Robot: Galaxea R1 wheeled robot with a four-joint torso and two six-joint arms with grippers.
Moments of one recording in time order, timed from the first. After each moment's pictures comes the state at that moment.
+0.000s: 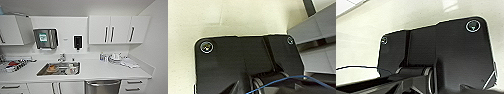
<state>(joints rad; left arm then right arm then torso) 1.45 2.82 -2.37 0.16 -0.02 -0.11 -1.50 2.82 -2.35 -0.16 0.03 0.23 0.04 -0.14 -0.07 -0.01</state>
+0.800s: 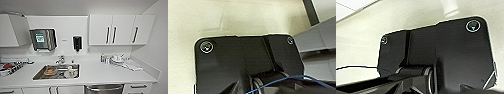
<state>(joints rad) 1.45 2.82 -2.37 0.16 -0.02 -0.11 -1.50 2.82 -2.35 -0.16 0.03 0.23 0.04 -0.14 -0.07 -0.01</state>
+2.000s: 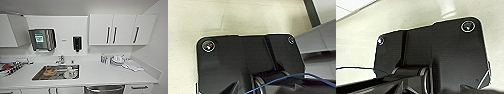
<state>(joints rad) 1.46 2.80 -2.36 0.16 -0.03 -0.11 -1.50 2.82 -2.38 -0.16 0.03 0.23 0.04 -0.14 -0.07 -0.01</state>
